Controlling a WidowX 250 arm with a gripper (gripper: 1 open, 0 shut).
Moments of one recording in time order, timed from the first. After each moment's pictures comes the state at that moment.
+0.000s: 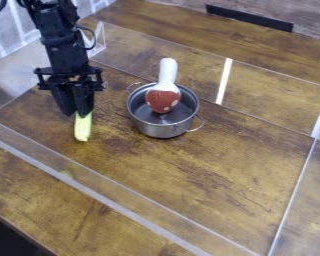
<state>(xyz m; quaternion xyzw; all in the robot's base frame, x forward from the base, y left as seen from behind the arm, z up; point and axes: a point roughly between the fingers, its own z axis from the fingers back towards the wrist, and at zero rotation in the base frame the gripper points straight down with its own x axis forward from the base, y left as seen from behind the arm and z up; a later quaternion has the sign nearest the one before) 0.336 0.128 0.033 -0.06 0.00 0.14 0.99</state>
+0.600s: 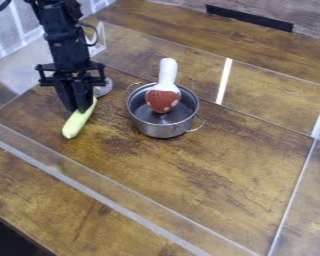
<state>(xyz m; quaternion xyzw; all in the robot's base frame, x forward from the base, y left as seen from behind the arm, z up) 0.337 0.132 0.039 -0.05 0.01 0.16 0.99</state>
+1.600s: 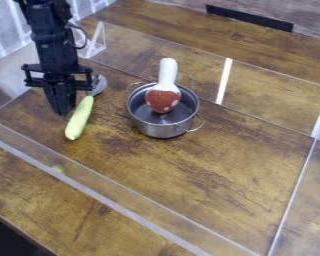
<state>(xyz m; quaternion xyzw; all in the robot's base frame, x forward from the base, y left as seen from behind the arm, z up) 0.317 0.132 0.042 -0.05 0.03 0.14 0.99</state>
